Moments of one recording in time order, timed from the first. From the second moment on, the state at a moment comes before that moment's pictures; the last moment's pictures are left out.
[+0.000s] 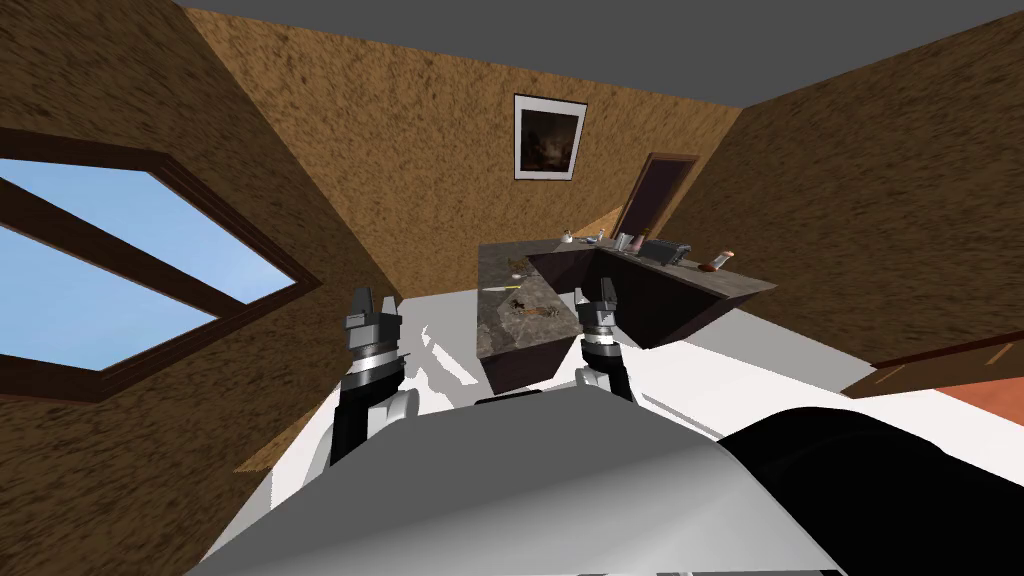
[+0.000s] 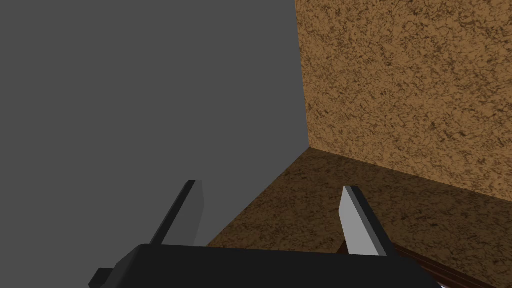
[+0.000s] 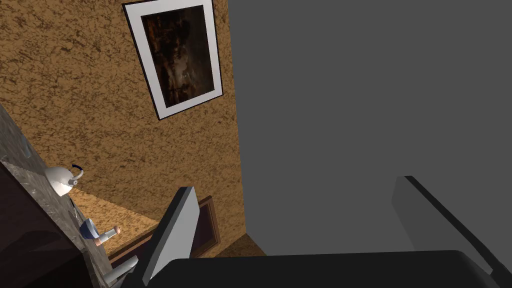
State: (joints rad) left arm 0.51 -0.03 0.05 -2.34 -0.07 -0.38 -0.01; right arm 0.54 0.01 0.00 -2.21 0.02 -0.57 -0.16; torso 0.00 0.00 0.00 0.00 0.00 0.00
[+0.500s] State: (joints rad) left arm 0.51 -0.03 0.05 -2.34 -0.07 -0.38 -0.01; right arm 0.64 -0.12 -0.04 -2.11 -0.11 -0.56 -0.21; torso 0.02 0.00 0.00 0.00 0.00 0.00
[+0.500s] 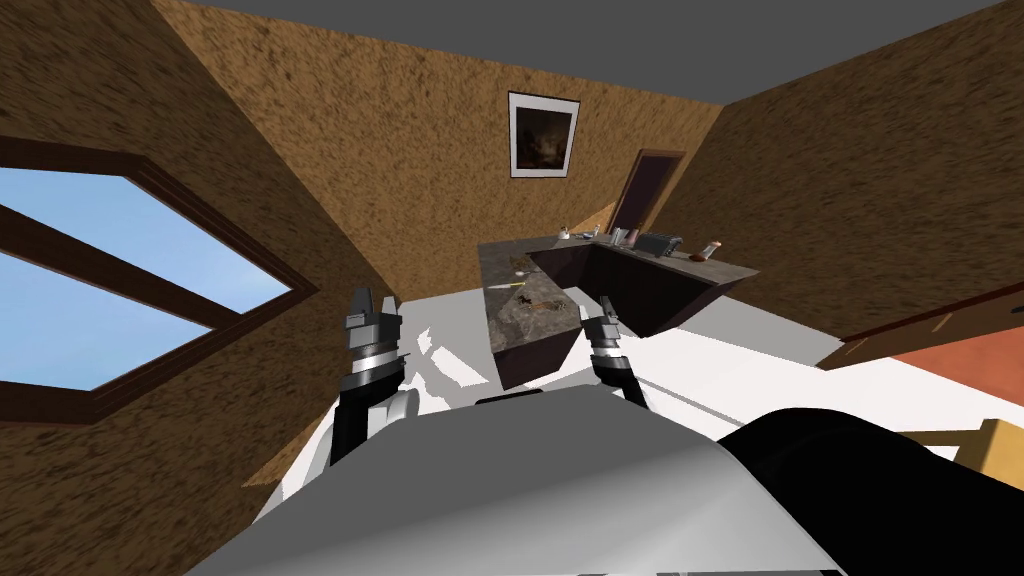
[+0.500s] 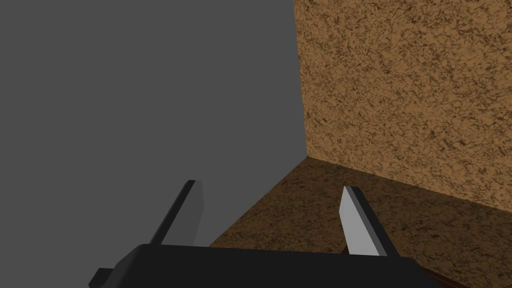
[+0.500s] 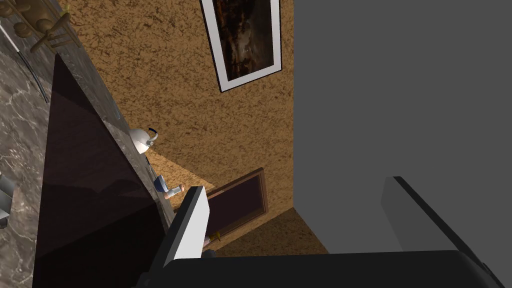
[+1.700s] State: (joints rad) left arm 0.51 -0.03 0.05 -2.34 -0.07 -0.38 -0.01; right arm 0.86 -0.31 -0.12 -1.95 -0.45 -0.41 -0.33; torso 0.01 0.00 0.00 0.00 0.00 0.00
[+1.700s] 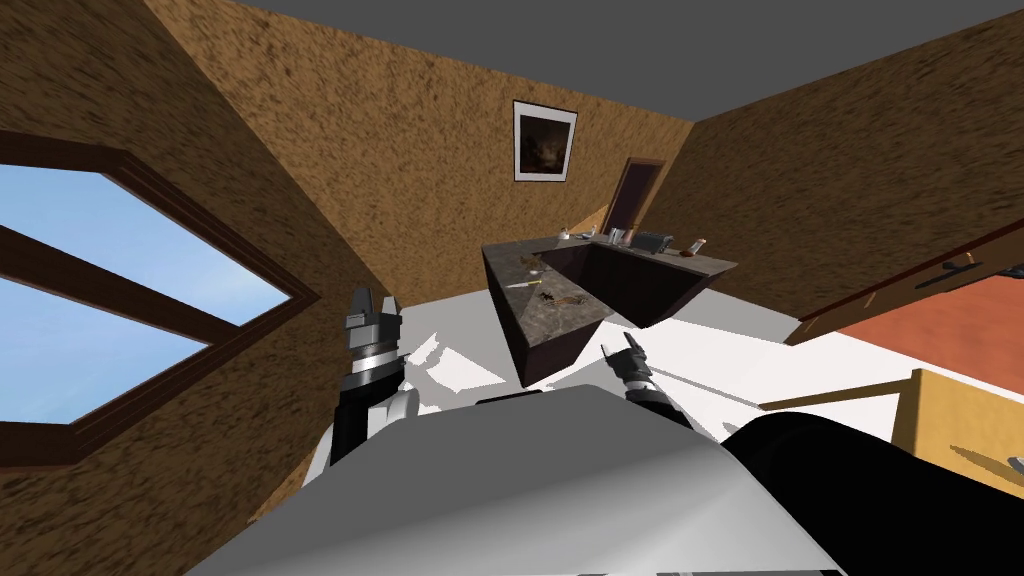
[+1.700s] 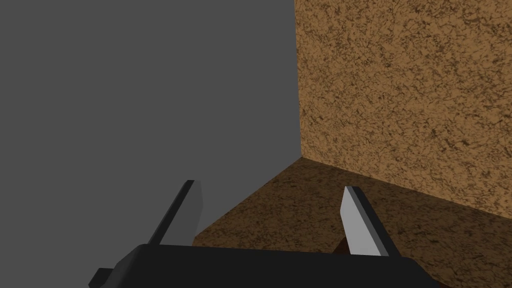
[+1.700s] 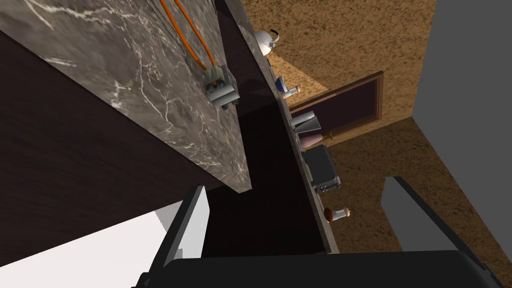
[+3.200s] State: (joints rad) left arm 0.51 -0.03 0.05 -2.34 -0.07 -0.38 -0.01; right arm 1.08 -0.50 -0.18 -1.72 -0.86 -0.24 -0.46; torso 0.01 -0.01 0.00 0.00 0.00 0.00
